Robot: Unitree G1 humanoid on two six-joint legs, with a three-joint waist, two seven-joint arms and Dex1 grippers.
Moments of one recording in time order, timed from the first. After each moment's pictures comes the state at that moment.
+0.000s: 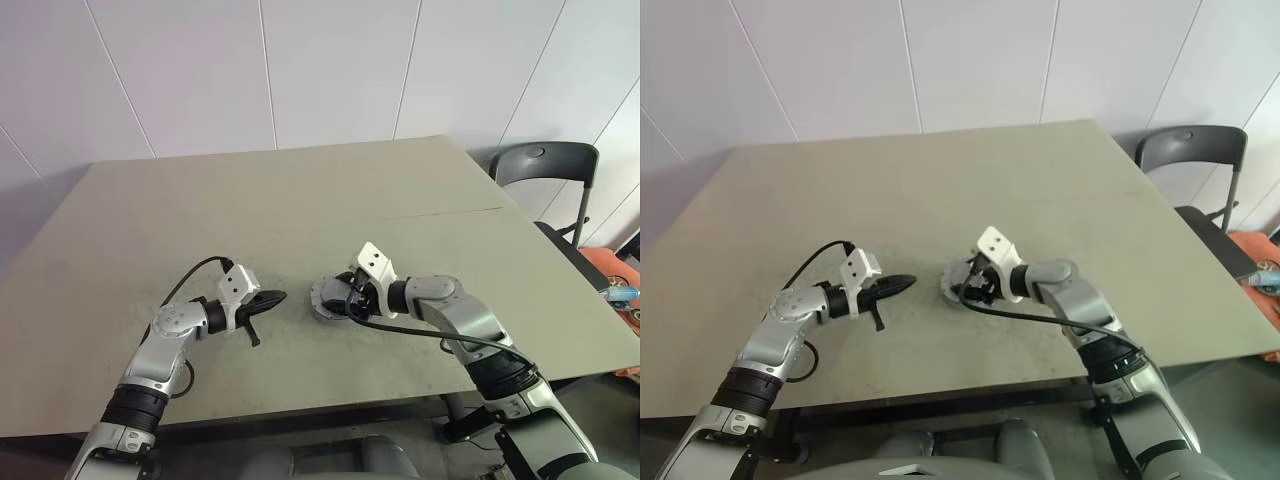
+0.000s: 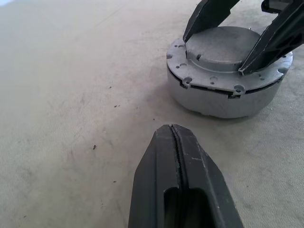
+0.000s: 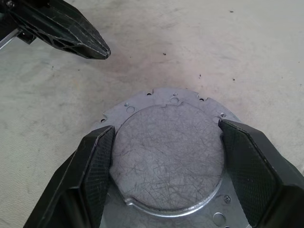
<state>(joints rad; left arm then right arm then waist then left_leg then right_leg) -0.25 0.46 -0.12 0.20 -0.19 0.04 -0.92 -0.47 -0.42 0.32 0.03 0.19 0.64 0.79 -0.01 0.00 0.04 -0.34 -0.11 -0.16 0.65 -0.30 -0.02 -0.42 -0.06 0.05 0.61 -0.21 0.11</state>
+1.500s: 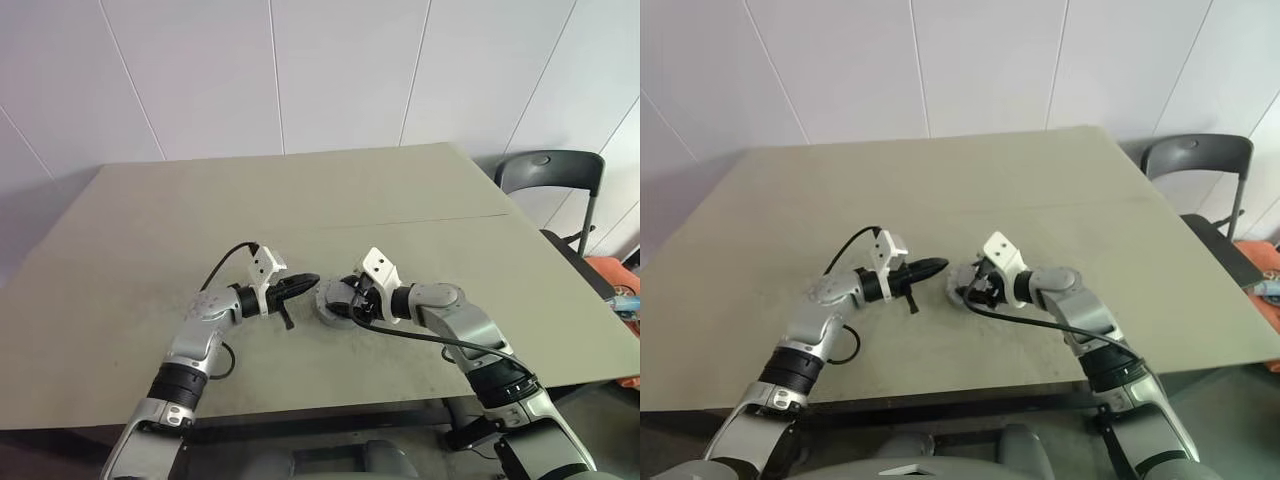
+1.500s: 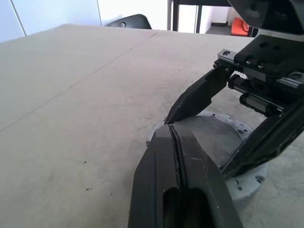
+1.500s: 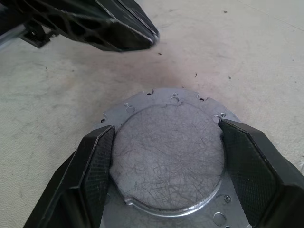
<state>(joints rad) -0.41 0.26 -0.14 0.36 -0.23 0.05 -0.93 -0.42 -0.40 0.29 0.05 0.17 0.61 0.78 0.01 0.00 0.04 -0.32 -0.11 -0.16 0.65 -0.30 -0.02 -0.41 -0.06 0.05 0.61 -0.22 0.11</state>
